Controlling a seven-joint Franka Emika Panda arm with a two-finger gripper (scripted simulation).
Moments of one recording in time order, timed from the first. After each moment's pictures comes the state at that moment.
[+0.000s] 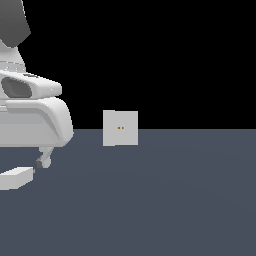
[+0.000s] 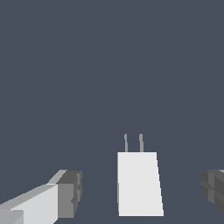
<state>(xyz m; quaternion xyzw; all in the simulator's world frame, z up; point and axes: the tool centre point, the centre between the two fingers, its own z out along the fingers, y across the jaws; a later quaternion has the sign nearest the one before) -0.073 0.198 0.039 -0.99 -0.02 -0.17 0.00</state>
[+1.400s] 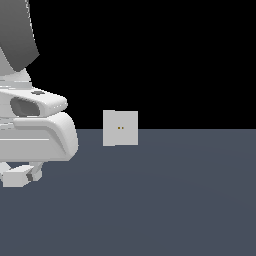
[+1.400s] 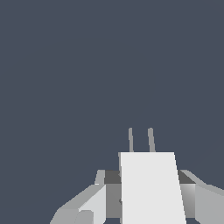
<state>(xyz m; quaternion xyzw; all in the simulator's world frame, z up) -0.071 0.190 0.016 -0.99 -0.02 -0.17 0.00</state>
